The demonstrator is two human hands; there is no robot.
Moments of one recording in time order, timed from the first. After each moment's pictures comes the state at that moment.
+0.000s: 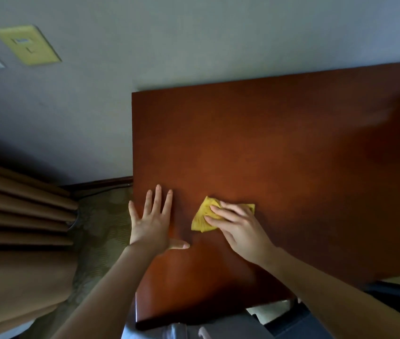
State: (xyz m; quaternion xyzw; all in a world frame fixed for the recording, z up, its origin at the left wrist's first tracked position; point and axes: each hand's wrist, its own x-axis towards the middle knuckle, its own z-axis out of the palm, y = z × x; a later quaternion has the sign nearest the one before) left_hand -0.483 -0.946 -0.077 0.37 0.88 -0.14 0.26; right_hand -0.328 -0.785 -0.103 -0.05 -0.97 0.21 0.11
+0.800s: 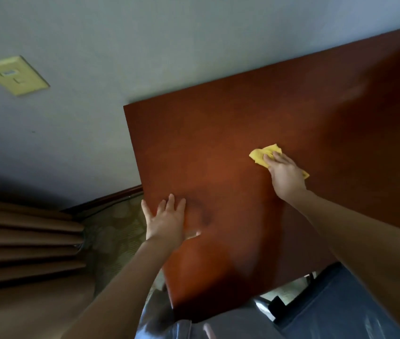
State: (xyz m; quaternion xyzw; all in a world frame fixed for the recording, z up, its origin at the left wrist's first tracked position) left_hand -0.505 -0.945 -0.059 0.43 0.85 -0.16 0.26; right_hand -0.344 -0.698 -0.093 -0.45 -0.89 0.13 -0.02
